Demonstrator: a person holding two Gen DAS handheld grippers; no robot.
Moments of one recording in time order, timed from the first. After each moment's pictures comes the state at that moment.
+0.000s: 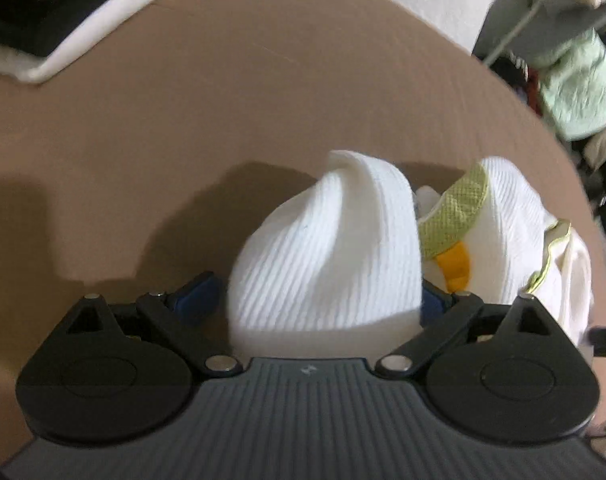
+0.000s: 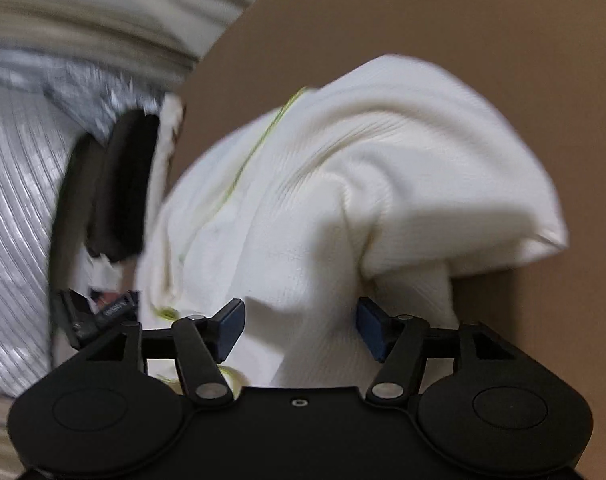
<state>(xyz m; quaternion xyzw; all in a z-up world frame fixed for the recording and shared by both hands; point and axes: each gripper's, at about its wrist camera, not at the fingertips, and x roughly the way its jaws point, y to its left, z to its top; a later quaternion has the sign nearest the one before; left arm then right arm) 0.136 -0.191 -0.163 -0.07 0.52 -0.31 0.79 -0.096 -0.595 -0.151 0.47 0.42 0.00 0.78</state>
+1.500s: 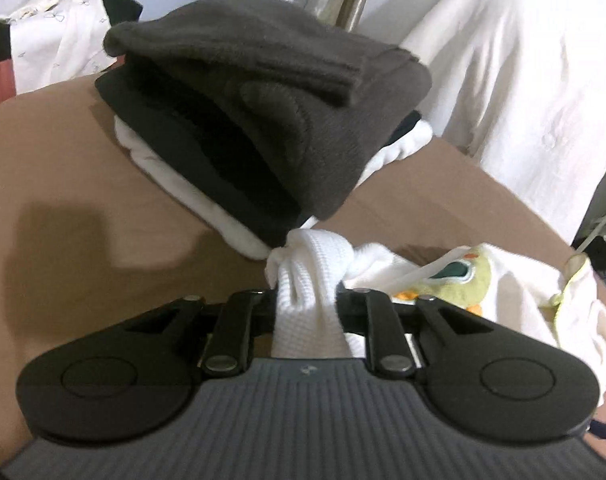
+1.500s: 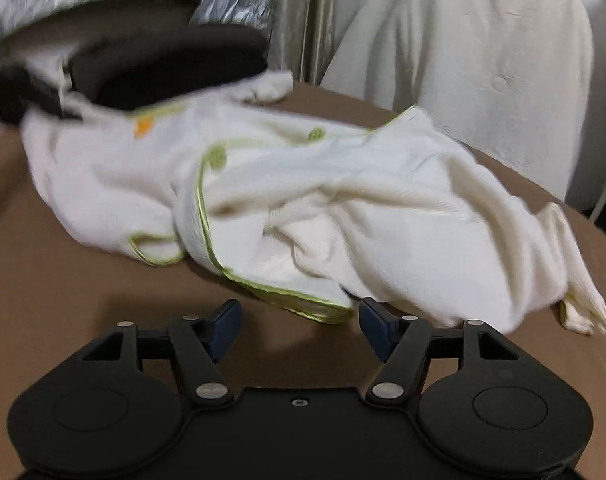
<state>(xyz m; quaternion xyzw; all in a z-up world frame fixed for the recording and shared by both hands) 0.161 -0.060 -0.094 -0.13 0.35 -0.11 0.92 0.026 -0.451 -0.152 -0.07 0.35 -0.01 0.94</state>
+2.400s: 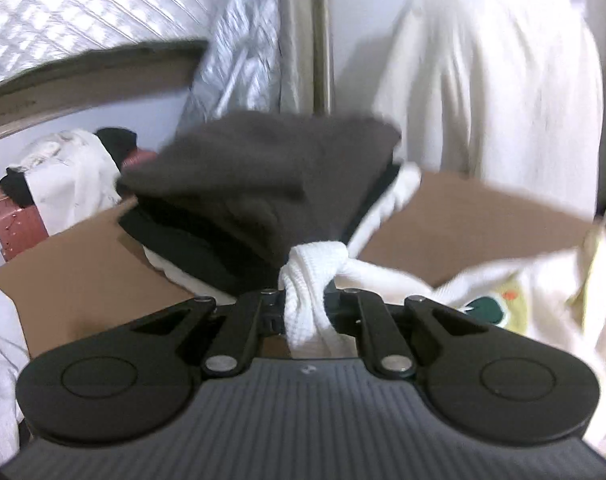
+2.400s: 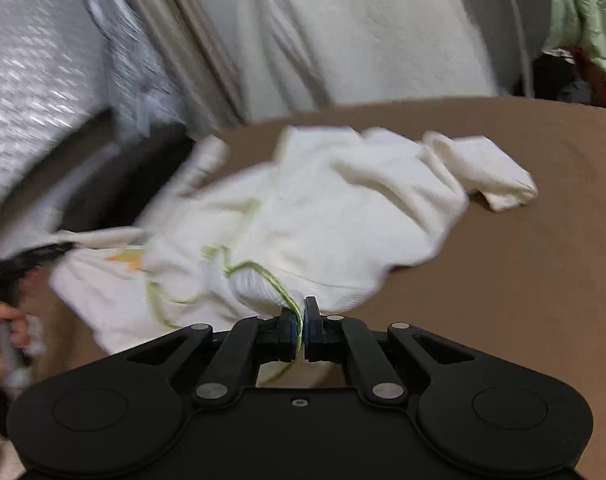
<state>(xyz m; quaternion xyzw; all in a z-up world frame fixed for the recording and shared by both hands) 0.113 -0.060 -0.053 -0.01 0.24 -0.09 0.97 -0.064 -0.502 -0.065 0.22 0.30 -0.04 0.93</state>
